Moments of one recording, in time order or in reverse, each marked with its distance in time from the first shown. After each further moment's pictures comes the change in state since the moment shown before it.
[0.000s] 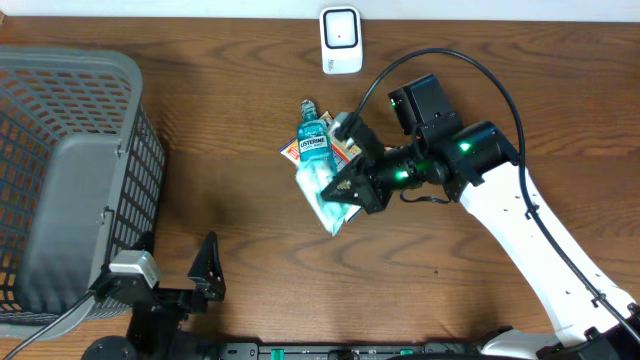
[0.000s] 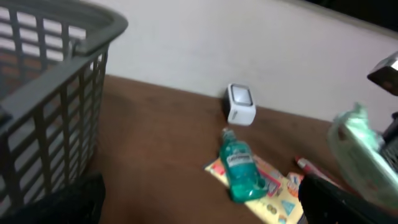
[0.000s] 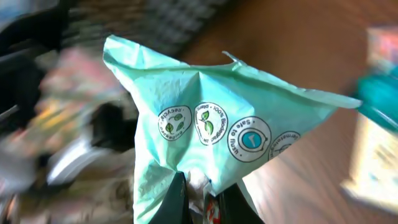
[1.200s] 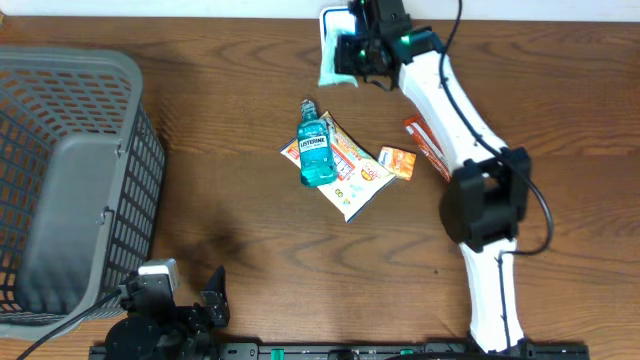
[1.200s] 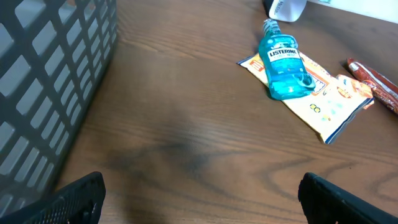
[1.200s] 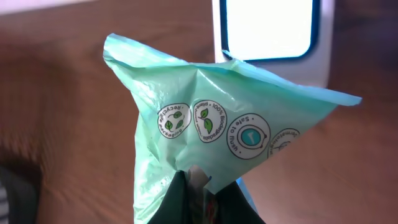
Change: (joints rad) left arm 0.000 0.000 0.000 -0.400 0.000 0.003; right arm -0.131 0.869 0.856 0.221 0.557 0.469
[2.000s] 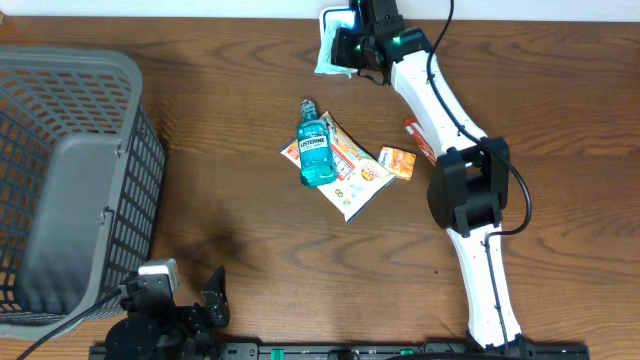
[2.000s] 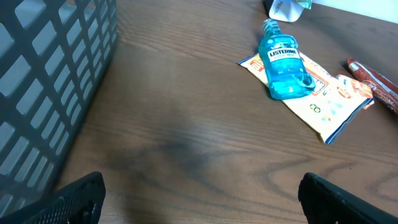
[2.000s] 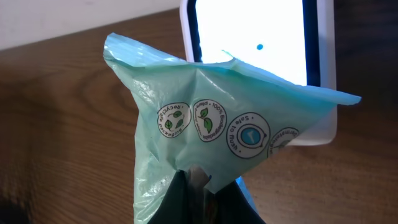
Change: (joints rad) left arm 0.000 0.000 0.000 0.000 0.000 0.000; right arm -0.020 0.144 0.106 0.079 0.004 0.077
